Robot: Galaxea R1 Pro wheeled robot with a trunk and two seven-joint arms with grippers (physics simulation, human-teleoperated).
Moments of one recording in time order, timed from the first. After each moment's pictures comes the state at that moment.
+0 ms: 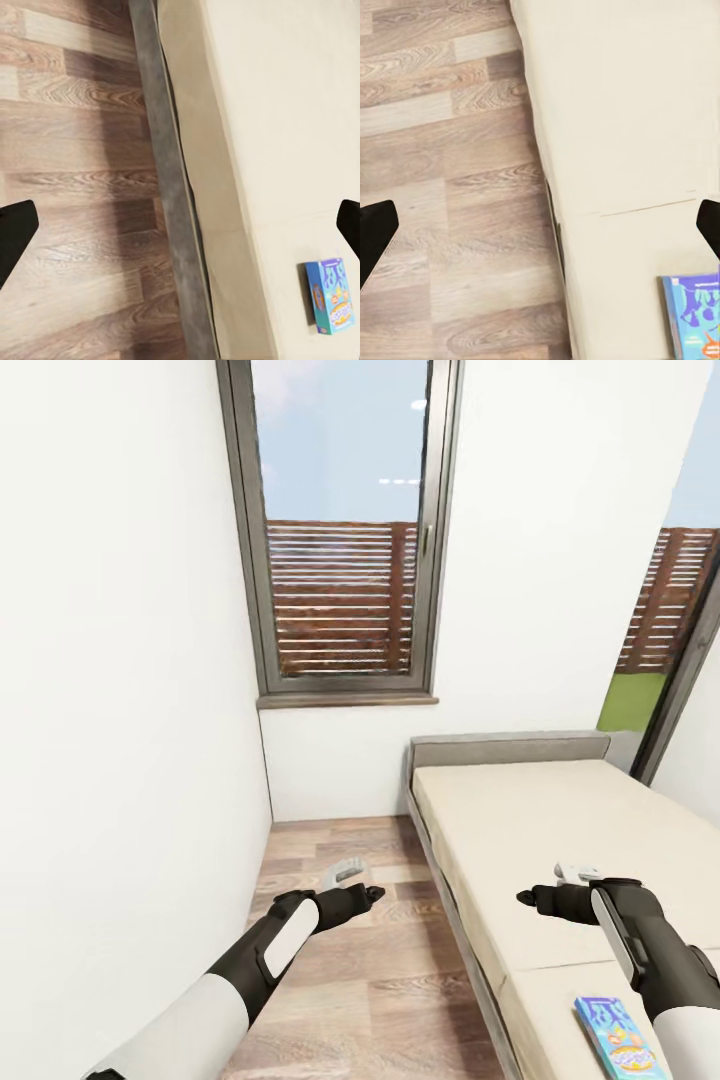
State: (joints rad) left arm -0.68 -0.16 -0.40 -0.65 0.79 0.45 0.04; right arm -0.55 -0.26 -0.16 -1.01 -0.01 0.87 0.30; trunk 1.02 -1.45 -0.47
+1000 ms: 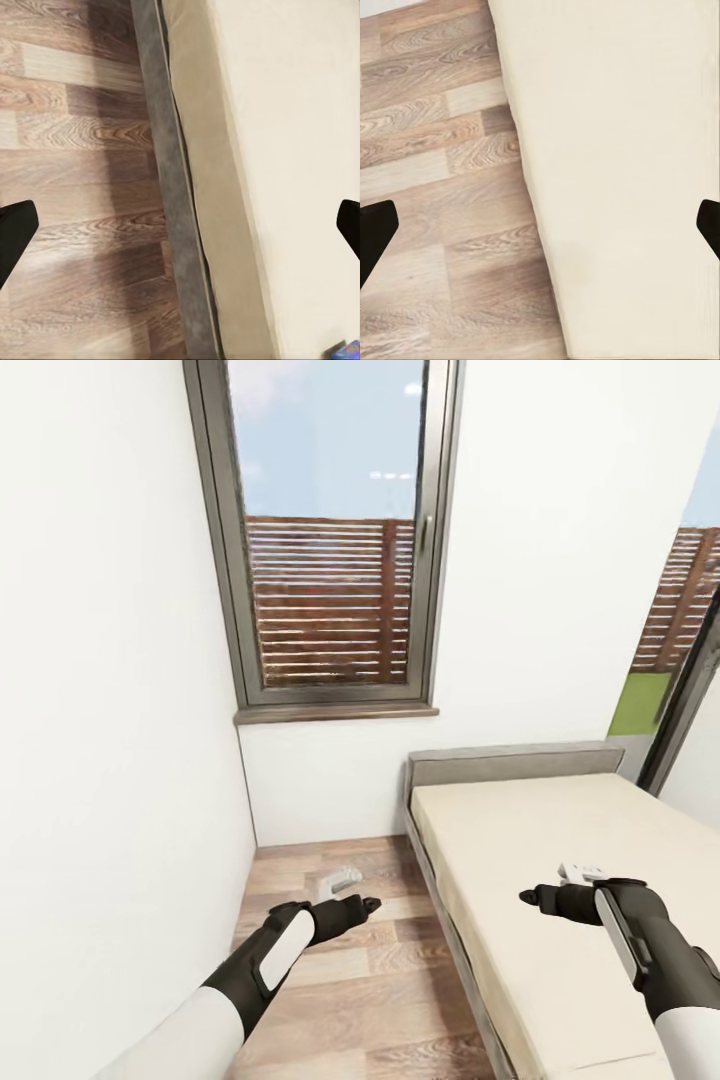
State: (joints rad) left arm -0.64 -0.15 -0.39 -0.65 0.80 0.45 0.04; right arm -0.55 -0.26 -0.18 -1.01 -0.02 0.87 0.29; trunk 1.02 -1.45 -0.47
